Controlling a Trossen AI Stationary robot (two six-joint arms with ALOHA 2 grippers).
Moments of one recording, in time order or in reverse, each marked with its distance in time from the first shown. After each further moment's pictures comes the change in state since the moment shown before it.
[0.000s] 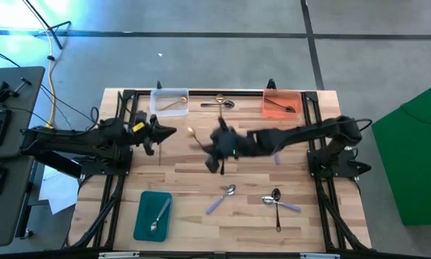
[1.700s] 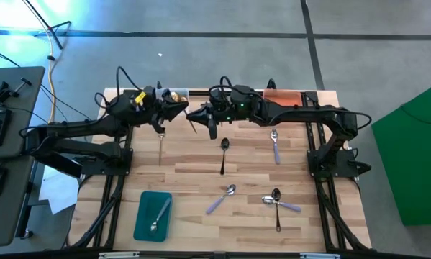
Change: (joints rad) left arm 0.259 0.368 0.277 0.346 0.310 0.003; right arm -0.294 0.004 0.001 0.557 -0.543 -0.216
